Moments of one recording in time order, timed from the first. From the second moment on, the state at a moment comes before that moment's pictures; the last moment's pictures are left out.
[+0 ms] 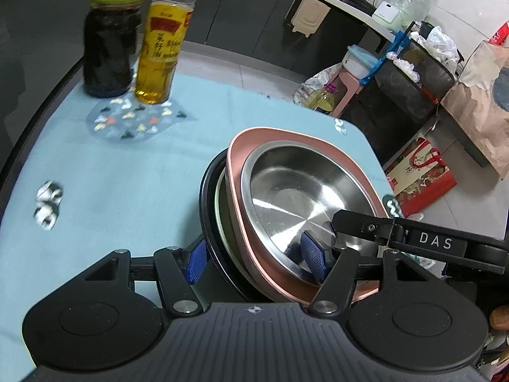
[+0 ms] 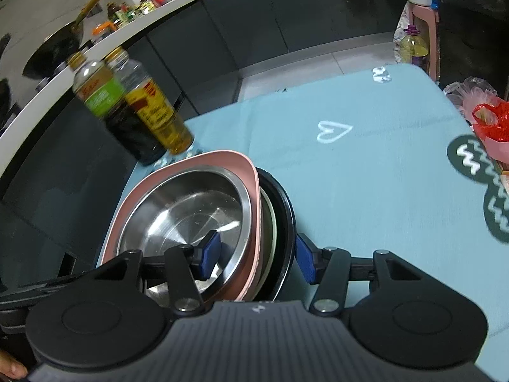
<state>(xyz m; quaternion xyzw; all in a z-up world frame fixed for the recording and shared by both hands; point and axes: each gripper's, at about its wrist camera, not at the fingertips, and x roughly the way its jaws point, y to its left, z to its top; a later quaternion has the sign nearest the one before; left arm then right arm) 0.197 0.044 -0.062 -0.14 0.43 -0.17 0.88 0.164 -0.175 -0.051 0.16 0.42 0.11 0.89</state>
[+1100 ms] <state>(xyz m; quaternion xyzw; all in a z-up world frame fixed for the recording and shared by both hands) 0.295 0.028 -0.067 -0.13 0.43 -0.18 0.87 0.254 -0.190 -0.055 0.18 0.43 0.07 0.88</state>
